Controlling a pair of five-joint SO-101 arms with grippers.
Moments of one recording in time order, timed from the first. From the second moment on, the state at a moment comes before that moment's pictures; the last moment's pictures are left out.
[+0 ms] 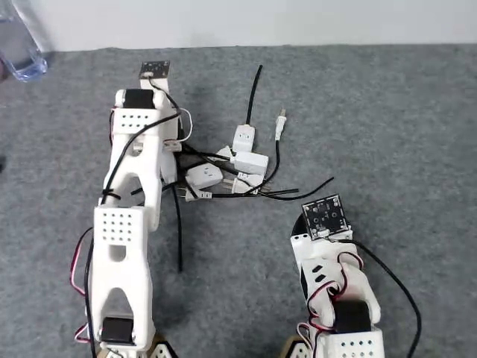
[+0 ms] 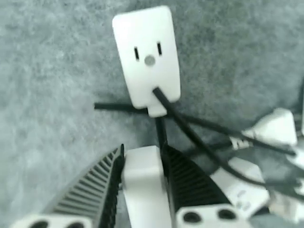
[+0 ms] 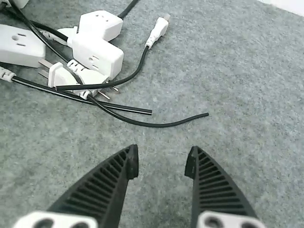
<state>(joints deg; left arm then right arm) -0.8 59.5 -62.6 98.9 11.1 -7.3 -103.1 95.6 50.1 12.3</state>
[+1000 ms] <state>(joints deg) -39.4 21.3 -20.0 98.9 -57.6 -7.3 -103.1 95.6 50.1 12.3</state>
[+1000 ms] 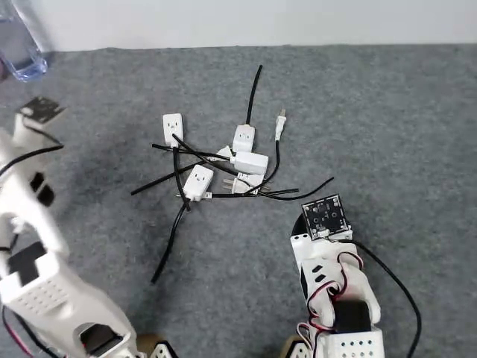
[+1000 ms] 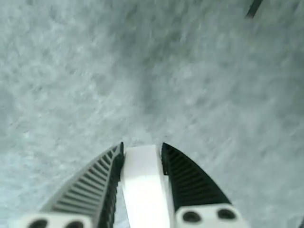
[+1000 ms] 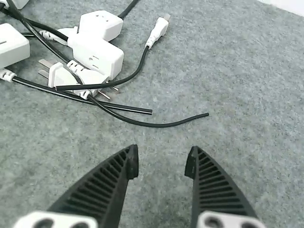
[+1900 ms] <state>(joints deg) -39.3 31.2 -31.1 98.8 -53.9 -7.4 -103.1 95.6 50.1 12.3</state>
